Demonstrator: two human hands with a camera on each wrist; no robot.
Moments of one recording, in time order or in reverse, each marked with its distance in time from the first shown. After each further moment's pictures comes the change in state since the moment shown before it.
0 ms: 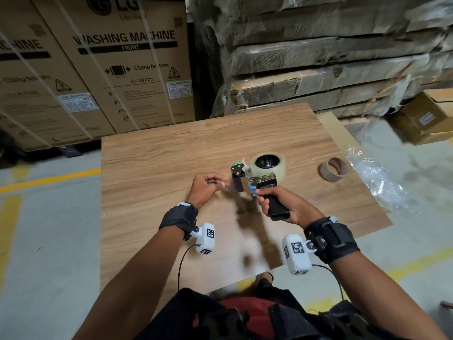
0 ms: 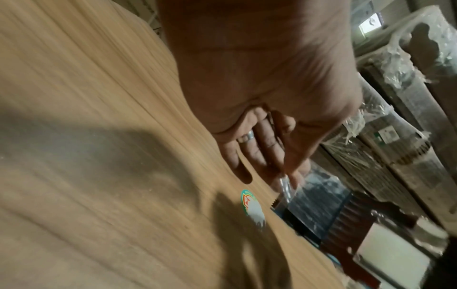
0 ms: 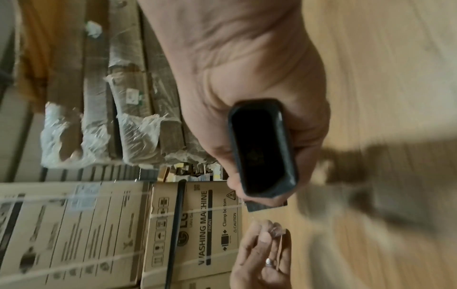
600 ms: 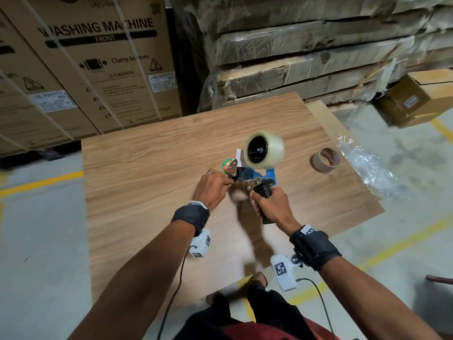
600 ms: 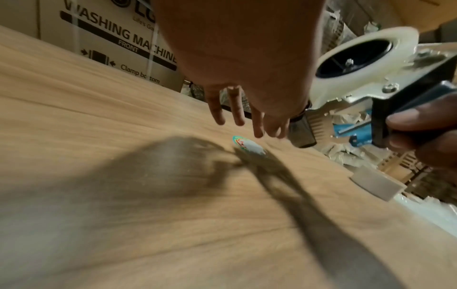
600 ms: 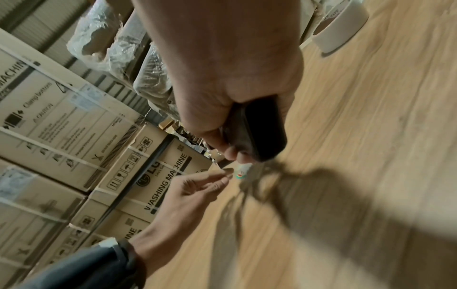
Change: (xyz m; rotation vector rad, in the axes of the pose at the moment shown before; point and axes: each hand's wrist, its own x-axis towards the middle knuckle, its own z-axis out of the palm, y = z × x) left_hand 0.025 -0.026 0.032 0.897 -0.089 0.405; right_hand 0.028 0.040 -0.011 -0.604 0.512 -0.591
